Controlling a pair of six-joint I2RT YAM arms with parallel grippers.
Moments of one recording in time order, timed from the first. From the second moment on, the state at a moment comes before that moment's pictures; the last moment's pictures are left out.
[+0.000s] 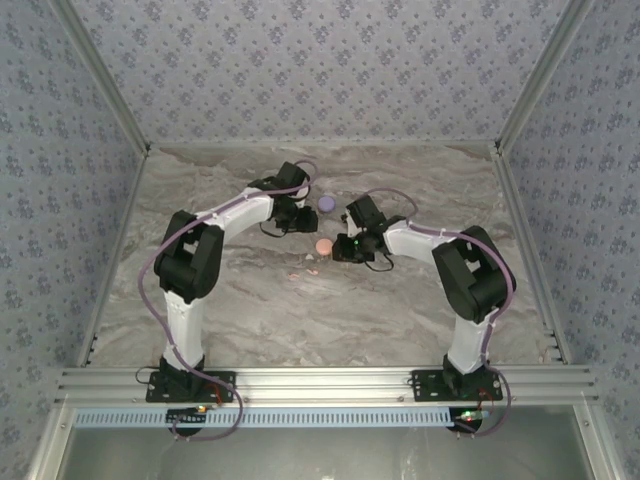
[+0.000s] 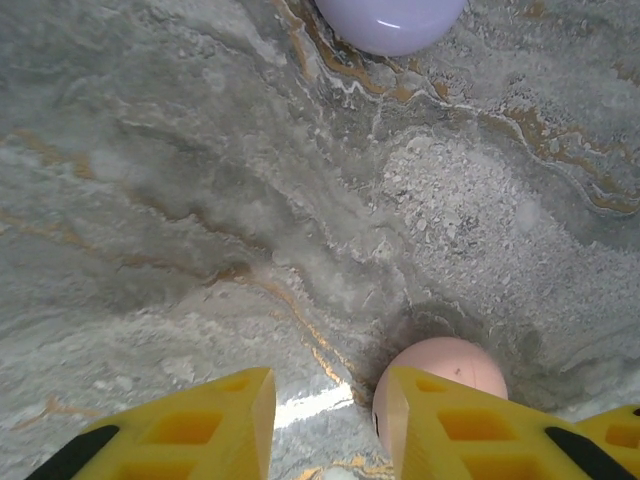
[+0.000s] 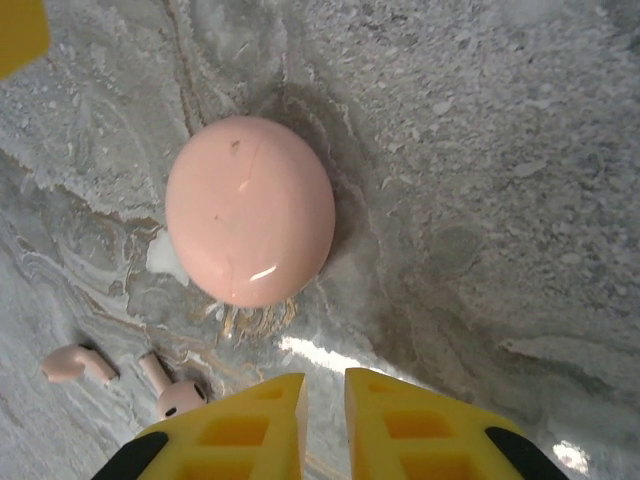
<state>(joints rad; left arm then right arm) -0.53 2.06 1.55 -0.63 0.21 -0.41 0.55 1.85 1.10 -0.32 -0.31 0.51</state>
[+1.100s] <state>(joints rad) -0.56 2.05 1.42 -0.59 0.23 -0.42 0.54 1.99 1.31 -0.43 -0.26 0.49</state>
